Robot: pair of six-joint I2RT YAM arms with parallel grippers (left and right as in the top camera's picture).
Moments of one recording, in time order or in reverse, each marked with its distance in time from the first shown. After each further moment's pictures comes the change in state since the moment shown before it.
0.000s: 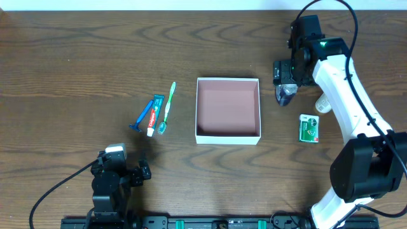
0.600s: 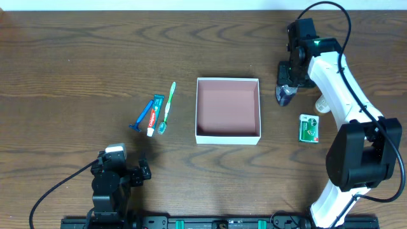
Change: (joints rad) left arm 0.000 0.000 0.000 0.000 0.000 0.000; right arm -0.010 0.084 0.000 0.030 -0.001 0.048
